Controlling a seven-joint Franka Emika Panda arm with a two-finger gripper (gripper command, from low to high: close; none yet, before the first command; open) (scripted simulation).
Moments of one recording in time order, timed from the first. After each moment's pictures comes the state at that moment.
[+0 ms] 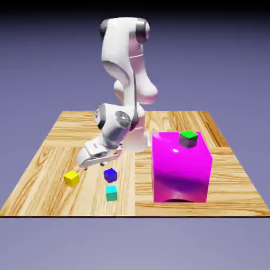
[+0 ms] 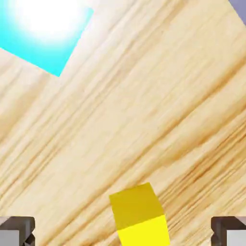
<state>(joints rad) -0.77 0.22 0.45 -2.46 -0.97 2.22 0.45</state>
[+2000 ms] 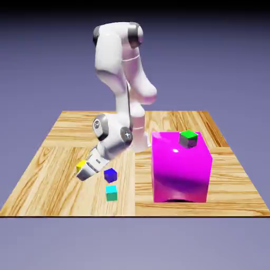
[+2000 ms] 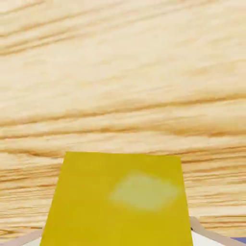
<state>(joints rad) -0.62 0.18 0.39 -2.48 -1.18 2.18 0.02</state>
